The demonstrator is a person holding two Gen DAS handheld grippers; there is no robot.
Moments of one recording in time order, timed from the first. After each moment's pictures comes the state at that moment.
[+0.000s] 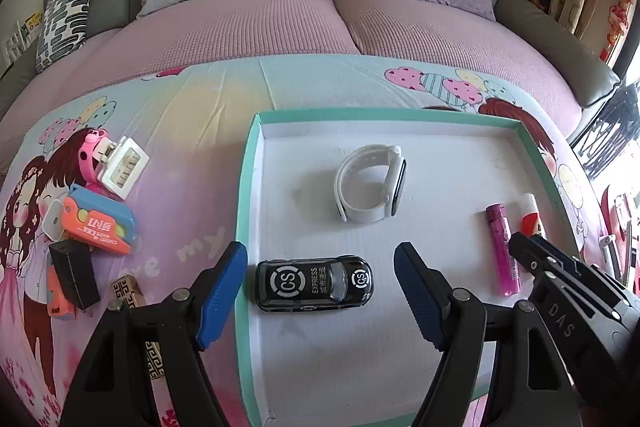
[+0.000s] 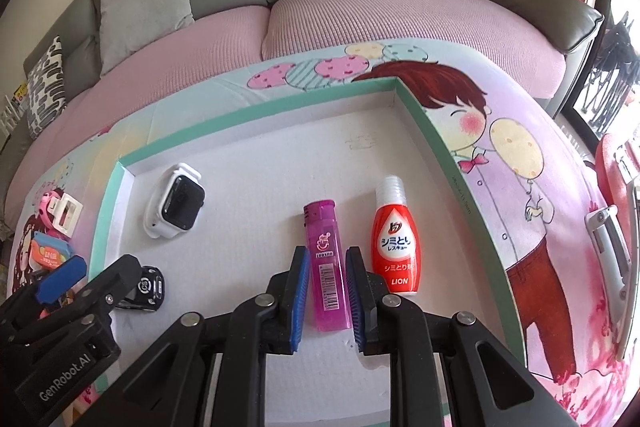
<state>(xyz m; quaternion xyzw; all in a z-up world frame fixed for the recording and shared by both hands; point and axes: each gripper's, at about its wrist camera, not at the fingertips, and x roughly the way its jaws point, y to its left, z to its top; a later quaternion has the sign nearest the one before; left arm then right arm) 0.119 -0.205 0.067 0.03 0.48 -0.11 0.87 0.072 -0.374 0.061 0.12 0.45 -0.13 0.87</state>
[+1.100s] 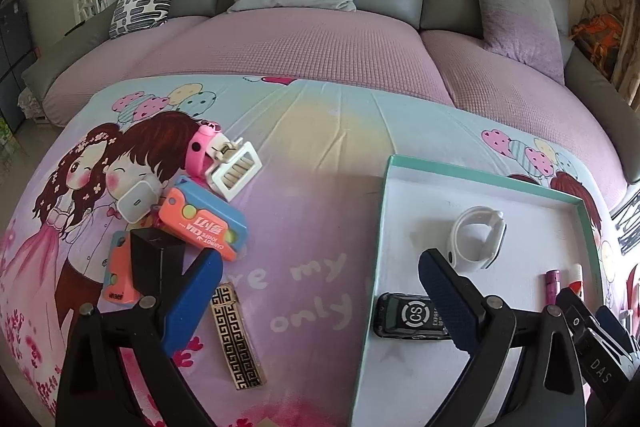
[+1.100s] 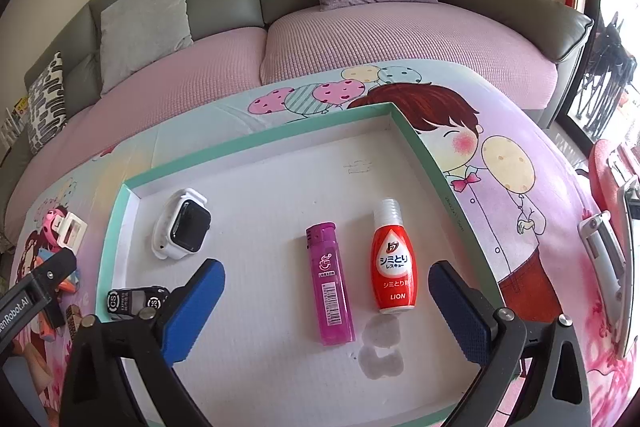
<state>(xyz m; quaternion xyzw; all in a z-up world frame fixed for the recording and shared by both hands) 0.129 -0.136 0.079 -0.03 0.44 0.02 0.90 0.074 -0.373 0.064 0.12 0.43 -0.14 0.88</state>
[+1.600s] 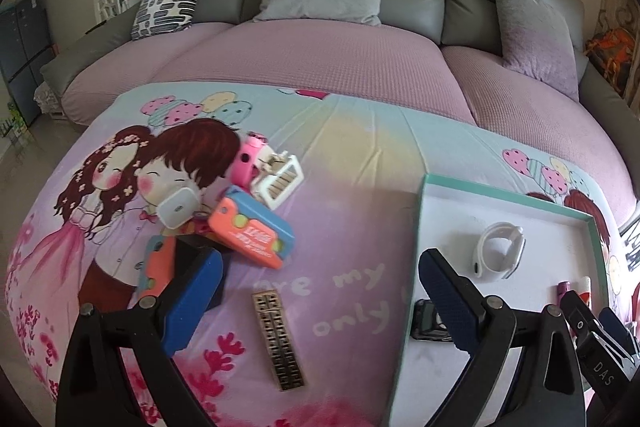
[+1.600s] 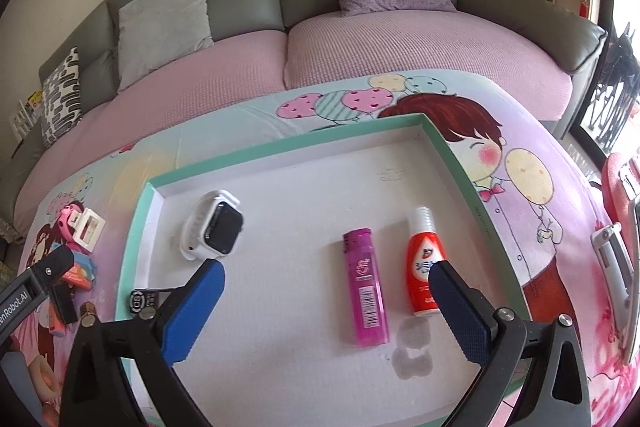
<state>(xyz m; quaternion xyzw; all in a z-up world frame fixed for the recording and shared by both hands) 0.121 -0.104 0.092 -0.03 0.42 0.05 0.90 0.080 -0.349 0.072 0.11 0.42 -0.10 0.89</state>
